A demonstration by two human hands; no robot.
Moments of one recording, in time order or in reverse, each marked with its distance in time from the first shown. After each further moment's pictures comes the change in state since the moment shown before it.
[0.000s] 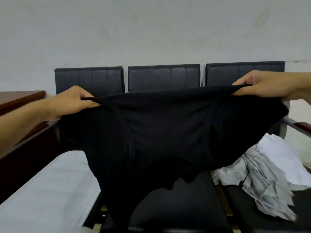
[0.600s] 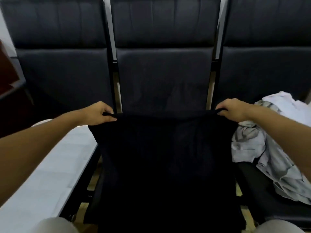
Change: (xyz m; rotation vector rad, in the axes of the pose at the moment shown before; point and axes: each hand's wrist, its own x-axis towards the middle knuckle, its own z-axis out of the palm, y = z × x) left_hand 0.113 -0.197 0.156 0.284 -0.372 -0.234; right_hand 0.182 0.214 0.135 -0.502 -0.112 0.299
